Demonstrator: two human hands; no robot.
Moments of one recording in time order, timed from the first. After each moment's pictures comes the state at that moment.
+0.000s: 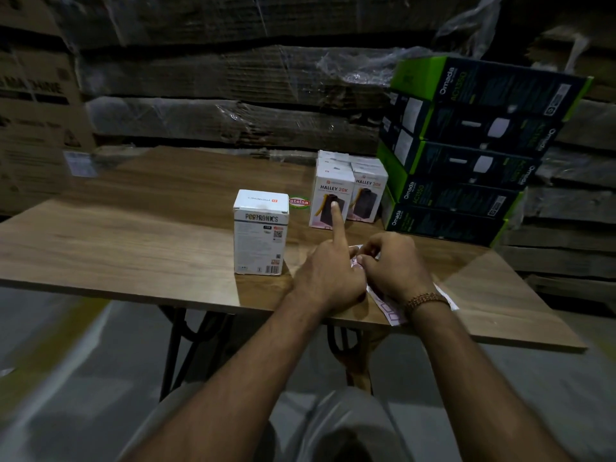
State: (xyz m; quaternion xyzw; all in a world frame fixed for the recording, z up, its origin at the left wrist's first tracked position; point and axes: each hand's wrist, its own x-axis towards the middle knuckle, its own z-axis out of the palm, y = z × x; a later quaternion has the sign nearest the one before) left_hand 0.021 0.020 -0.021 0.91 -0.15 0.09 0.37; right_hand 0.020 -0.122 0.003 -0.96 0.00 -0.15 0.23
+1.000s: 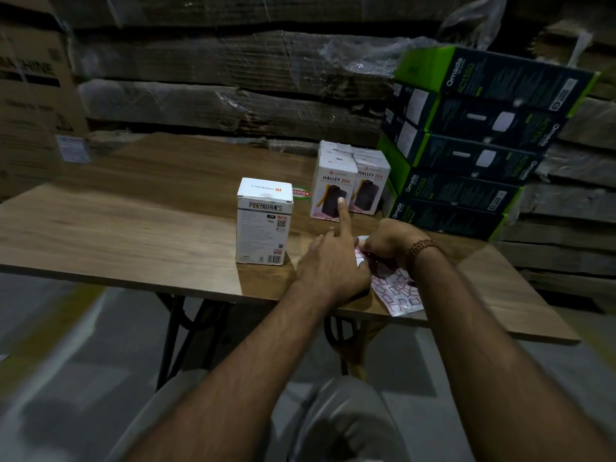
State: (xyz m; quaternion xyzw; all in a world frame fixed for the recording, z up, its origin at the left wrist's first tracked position) left_hand 0.024 0.016 -0.027 0.94 -0.15 0.10 0.30; right_hand 0.046 -0.105 0.050 -0.97 0.09 0.10 0.18
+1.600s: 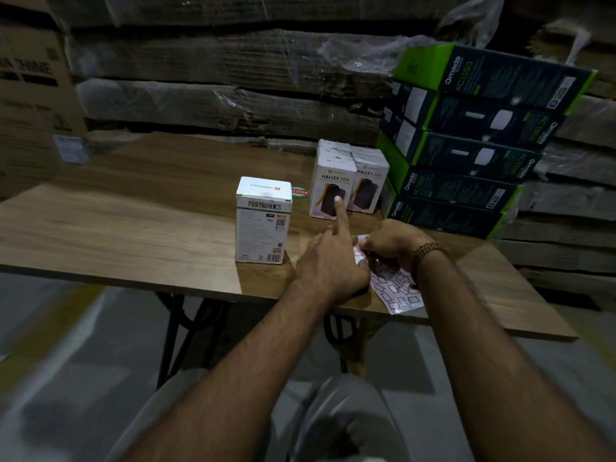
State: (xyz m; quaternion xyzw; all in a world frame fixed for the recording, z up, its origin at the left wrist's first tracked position) left_hand 0.026 0.017 -0.030 0.93 -0.15 0.12 0.31; right_hand 0.045 -0.114 0.042 -0.96 0.10 0.11 0.26
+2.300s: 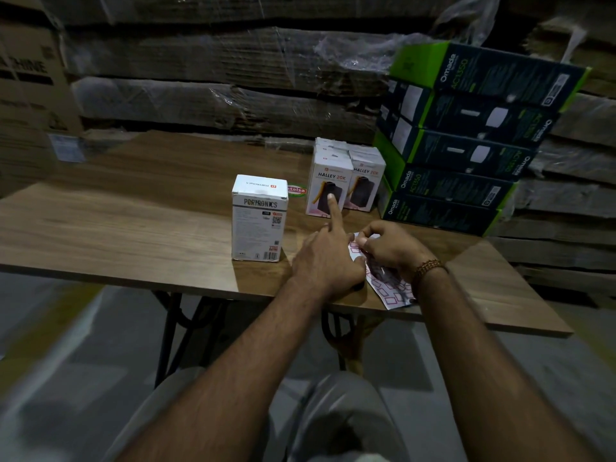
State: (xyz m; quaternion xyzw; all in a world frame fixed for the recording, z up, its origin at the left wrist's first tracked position) left_hand 0.027 0.018 -0.029 0.93 -0.14 0.10 0.32; right_hand 0.033 -0.125 0.019 -0.93 0.05 0.02 0.38
